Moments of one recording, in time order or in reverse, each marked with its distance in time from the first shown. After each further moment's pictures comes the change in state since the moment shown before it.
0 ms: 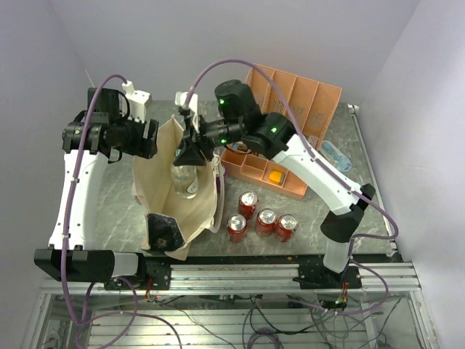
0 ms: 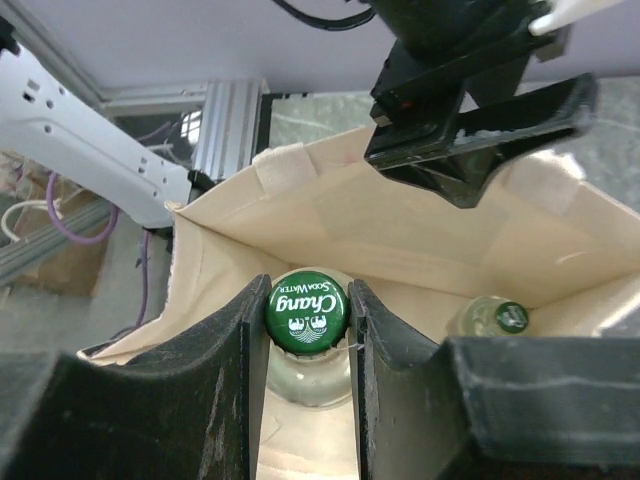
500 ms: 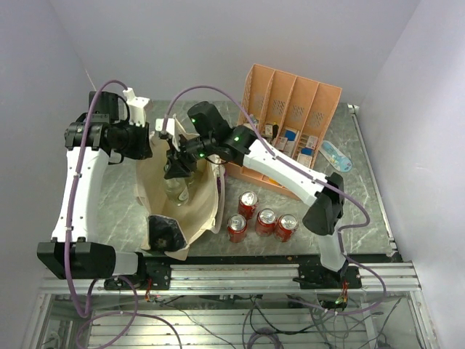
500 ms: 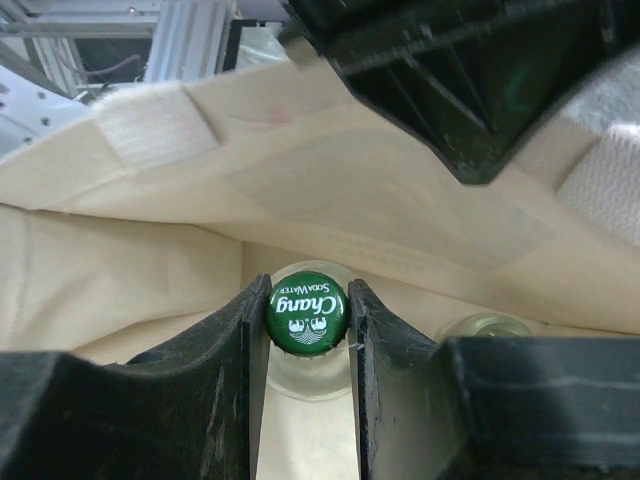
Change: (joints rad) left arm 0.034 0.019 -0.071 -0.014 0.138 -0.023; right arm 0.024 0.156 -0.158 0.162 -0.017 -0.120
